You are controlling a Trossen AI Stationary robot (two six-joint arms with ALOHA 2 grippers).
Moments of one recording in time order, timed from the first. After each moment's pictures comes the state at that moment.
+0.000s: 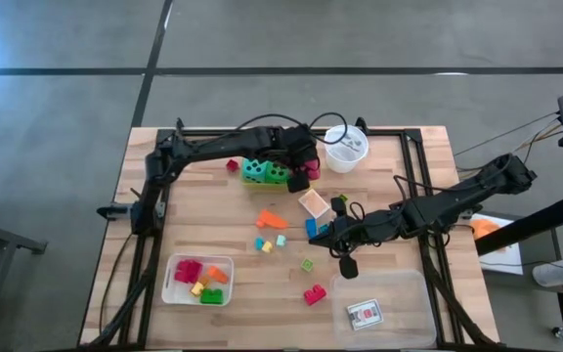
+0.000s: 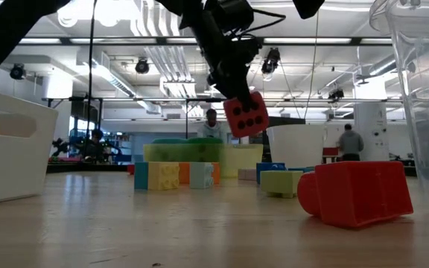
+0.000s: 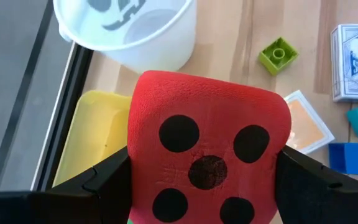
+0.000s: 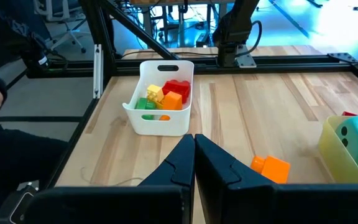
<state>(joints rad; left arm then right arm) 0.28 2.08 1.90 -0.83 -0.11 0.17 0.38 1.28 0.92 0.00 0.26 0.21</state>
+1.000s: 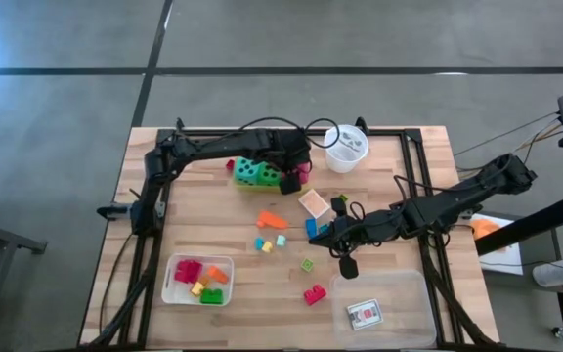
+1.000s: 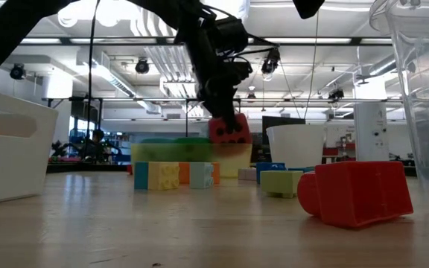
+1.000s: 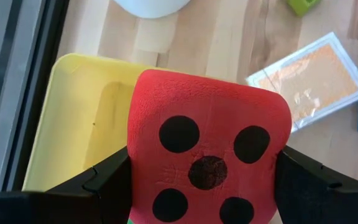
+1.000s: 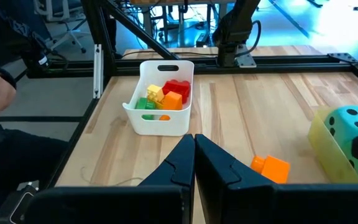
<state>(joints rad) 0.31 2.09 1.78 -0.86 -0.09 0.15 0.38 1.28 0.92 0.01 0.26 0.21</state>
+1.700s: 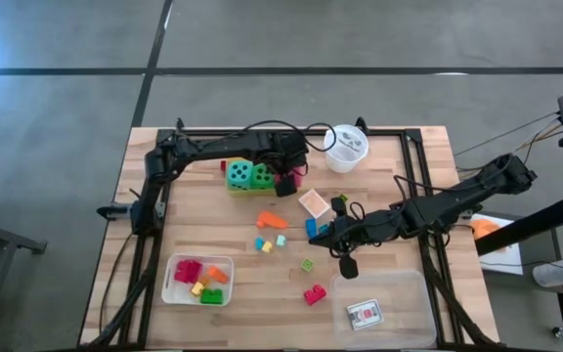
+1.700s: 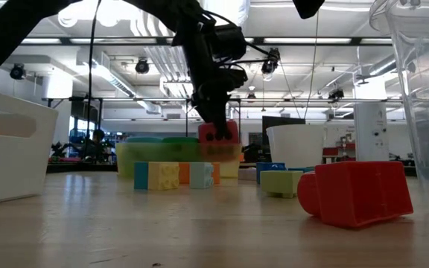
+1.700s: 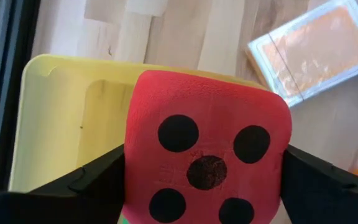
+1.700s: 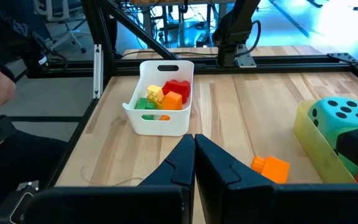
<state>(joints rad) 0.31 2.09 1.76 -0.92 -0.09 0.12 0.38 1.28 0.92 0.00 0.26 0.21</state>
